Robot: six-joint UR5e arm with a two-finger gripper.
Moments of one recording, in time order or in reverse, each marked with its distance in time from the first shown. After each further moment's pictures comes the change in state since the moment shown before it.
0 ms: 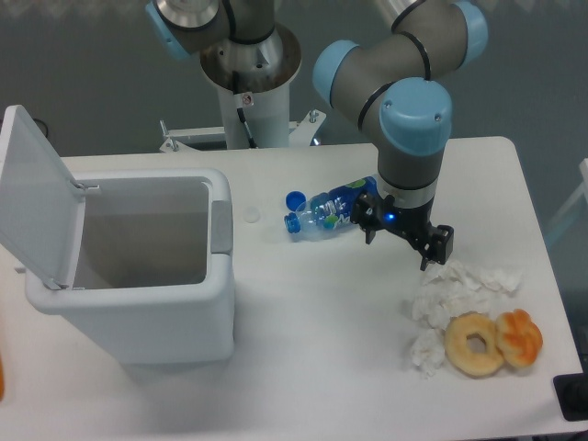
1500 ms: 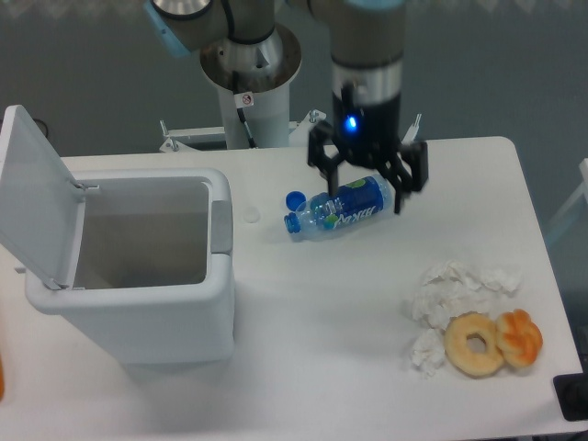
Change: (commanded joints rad) arm -0.037 0.377 -0.003 -0.109 -0.260 -0.279
